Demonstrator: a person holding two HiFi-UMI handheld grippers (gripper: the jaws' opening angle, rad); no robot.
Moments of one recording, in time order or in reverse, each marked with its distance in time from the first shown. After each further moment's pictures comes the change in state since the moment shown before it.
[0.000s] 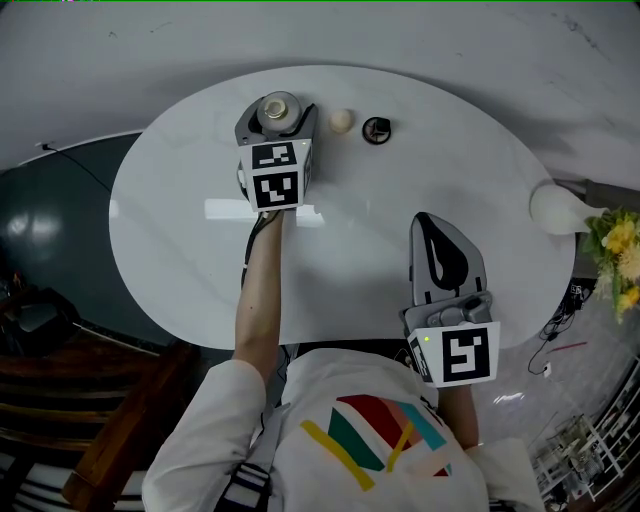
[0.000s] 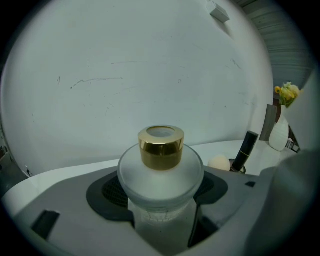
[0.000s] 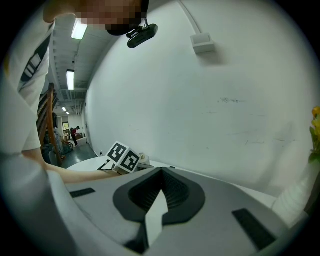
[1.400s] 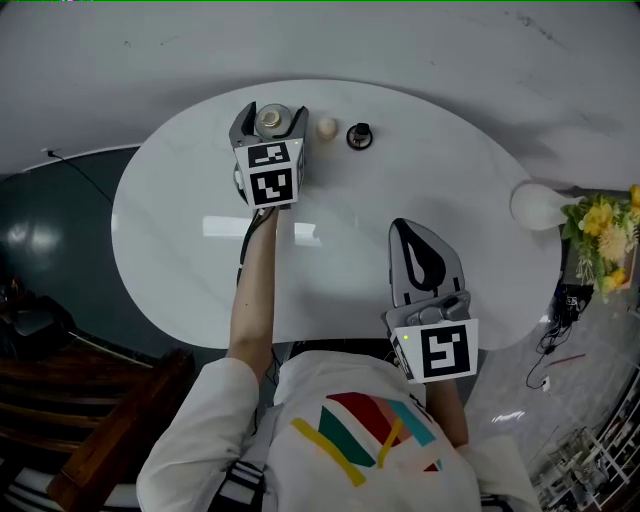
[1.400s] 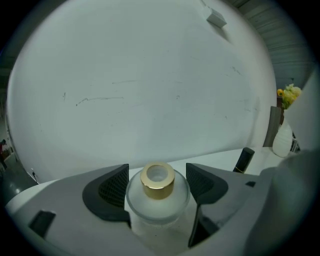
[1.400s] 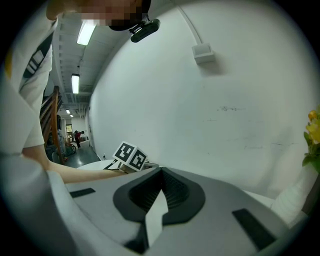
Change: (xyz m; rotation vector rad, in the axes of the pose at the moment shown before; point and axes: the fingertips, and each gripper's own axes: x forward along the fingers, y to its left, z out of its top) left arm -0.018 -0.002 0.030 0.010 -0.080 0.067; right arm -0.026 0.010 0.006 -0.016 -0.061 0.026
